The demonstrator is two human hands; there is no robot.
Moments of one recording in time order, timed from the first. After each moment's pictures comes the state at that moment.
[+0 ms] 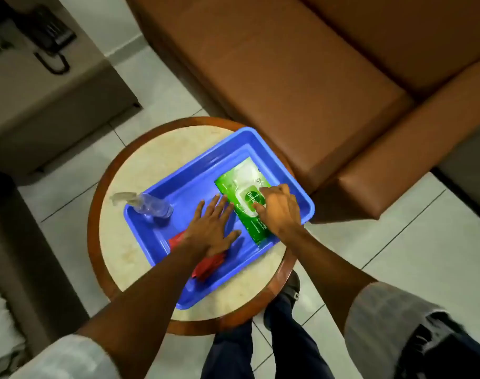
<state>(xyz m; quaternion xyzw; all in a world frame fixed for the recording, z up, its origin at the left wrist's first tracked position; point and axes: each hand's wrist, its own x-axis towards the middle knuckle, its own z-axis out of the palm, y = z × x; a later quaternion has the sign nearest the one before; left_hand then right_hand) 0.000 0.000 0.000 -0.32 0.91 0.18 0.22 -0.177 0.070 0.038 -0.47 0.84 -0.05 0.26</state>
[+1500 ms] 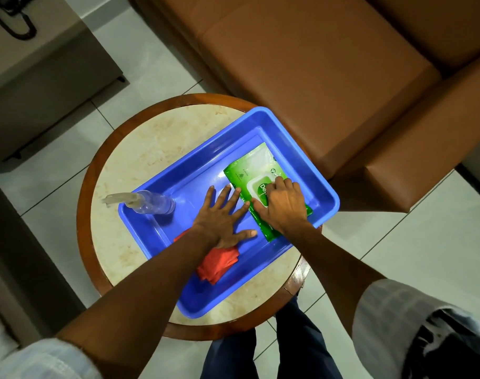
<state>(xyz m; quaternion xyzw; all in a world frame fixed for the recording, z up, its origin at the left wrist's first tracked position) -0.005 -0.034 -0.031 -0.19 0.91 0.12 0.34 -0.157 0.047 -0.023 -0.53 0.83 0.07 0.18</state>
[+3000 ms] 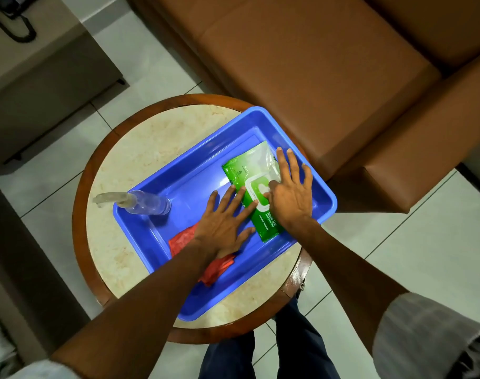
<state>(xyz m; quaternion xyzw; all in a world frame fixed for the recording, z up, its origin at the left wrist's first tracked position) -0.004 -0.014 -0.038 -0.22 0.94 0.14 0.21 -0.174 0.047 -0.019 -0.51 0.85 0.05 0.11</state>
